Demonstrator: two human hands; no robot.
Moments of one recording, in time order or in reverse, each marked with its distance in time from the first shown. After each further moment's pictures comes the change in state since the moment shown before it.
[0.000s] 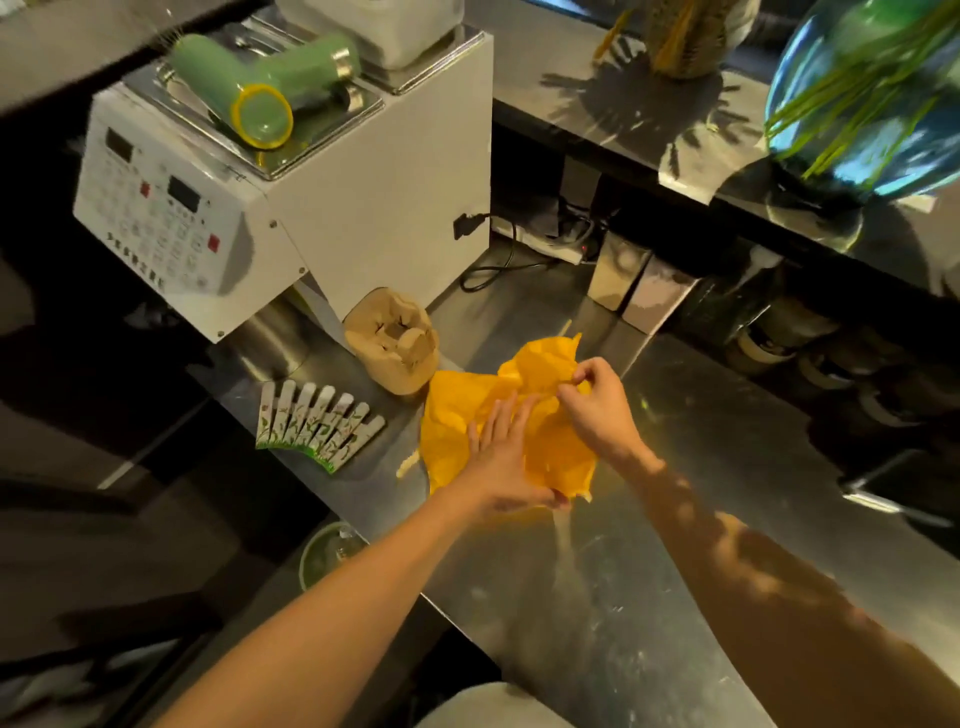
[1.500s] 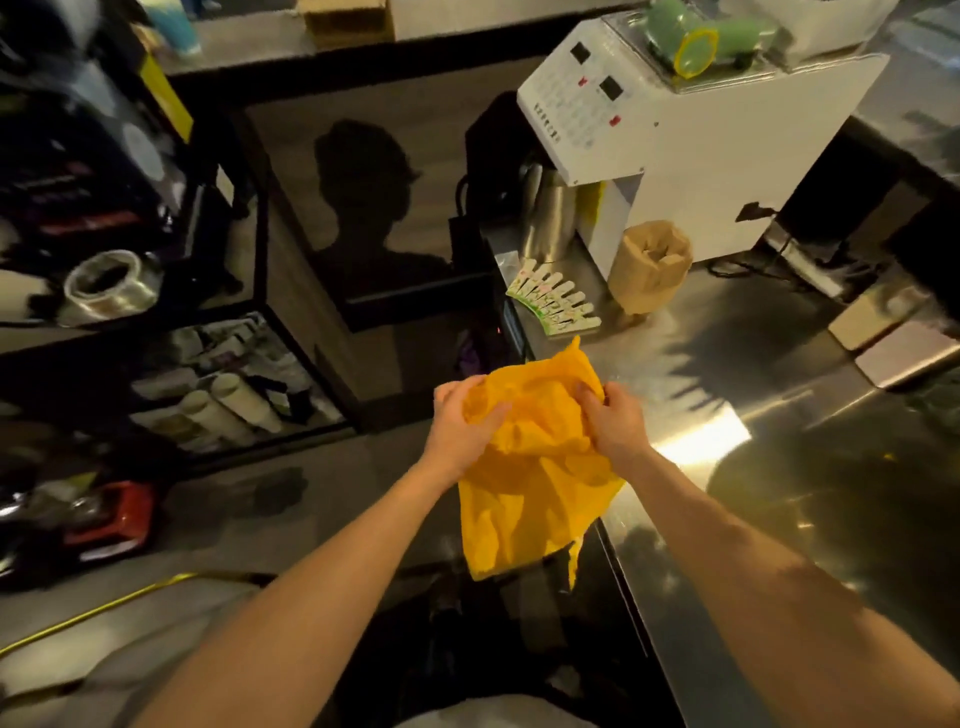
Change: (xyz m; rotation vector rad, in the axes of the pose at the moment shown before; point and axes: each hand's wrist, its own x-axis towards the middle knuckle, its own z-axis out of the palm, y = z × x) left_hand -0.357 -0.082 0.032 -0.715 0.853 -0.500; right_hand -0.249 -0.003 0.112 -0.211 -0.517 -0.144
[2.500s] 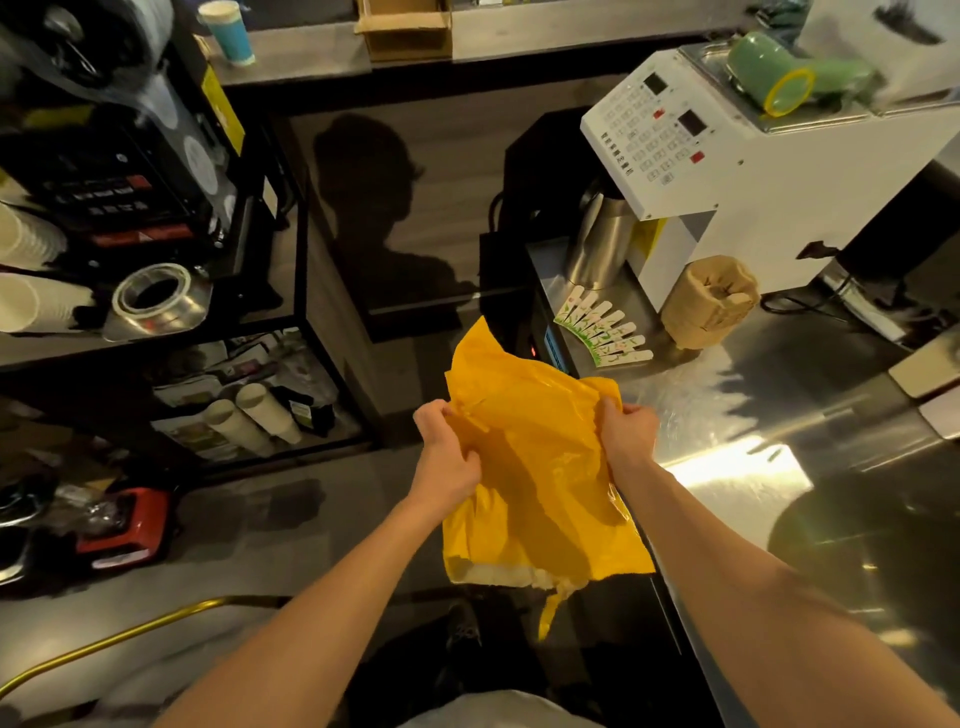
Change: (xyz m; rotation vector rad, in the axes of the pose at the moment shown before) left_hand 0.018 -0.046 -0.086 0.131 0.101 0.064; right_hand 0.024 -0.054 0.082 0.189 0.190 0.326
